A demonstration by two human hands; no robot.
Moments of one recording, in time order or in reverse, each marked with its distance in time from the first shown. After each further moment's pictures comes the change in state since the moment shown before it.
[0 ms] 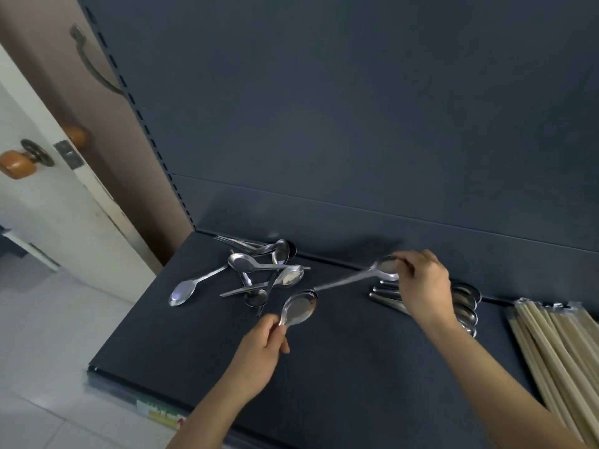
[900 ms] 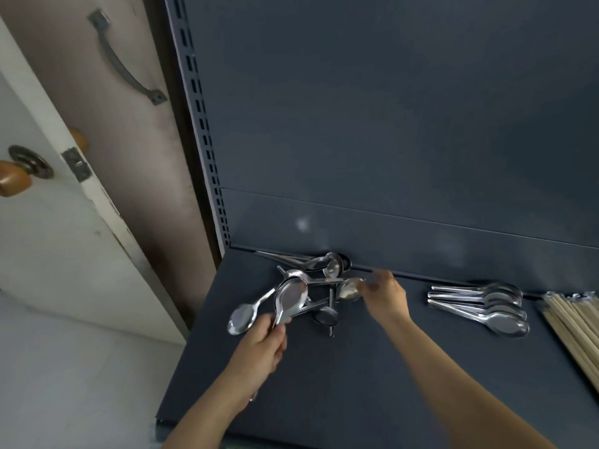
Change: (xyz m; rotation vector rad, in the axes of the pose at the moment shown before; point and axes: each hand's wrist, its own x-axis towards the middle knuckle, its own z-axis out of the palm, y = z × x) left_hand 0.037 -0.055 -0.134 -0.440 -0.217 -0.052; right_hand -0.028 -0.109 0.134 -0.044 -0.210 0.471
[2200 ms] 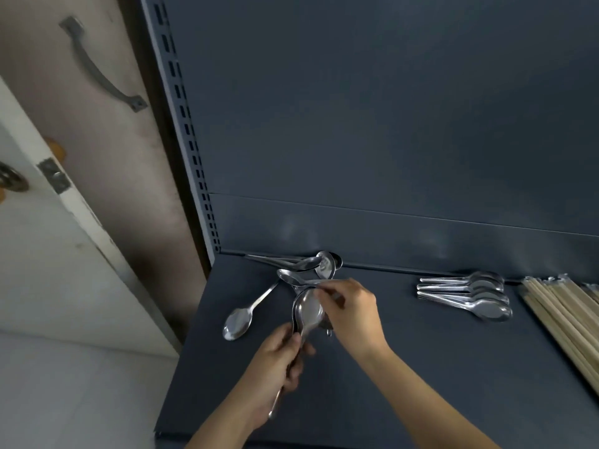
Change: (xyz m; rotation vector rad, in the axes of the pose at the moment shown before) left_hand -0.010 0.001 0.018 -0.293 -0.154 -0.120; right_hand -0.072 -0.029 0.019 0.144 0.127 -0.427
